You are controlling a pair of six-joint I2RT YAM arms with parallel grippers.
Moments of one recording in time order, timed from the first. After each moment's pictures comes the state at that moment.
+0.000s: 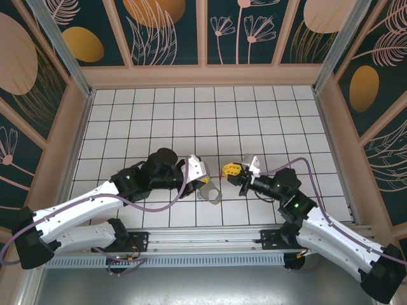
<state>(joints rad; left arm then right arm) -0.99 1.05 0.85 -0.34 0.28 0.21 0.77 0.61 0.31 0.29 -0.36 0.02</state>
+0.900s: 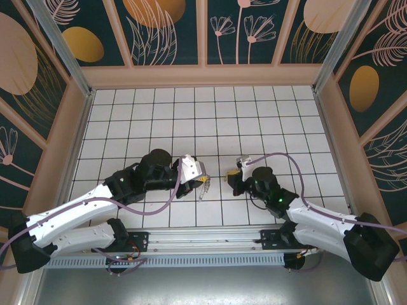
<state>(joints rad) -0.99 0.99 0.84 -0.32 0.26 0.21 0.77 0.94 0.21 0.29 -0.08 0.34</state>
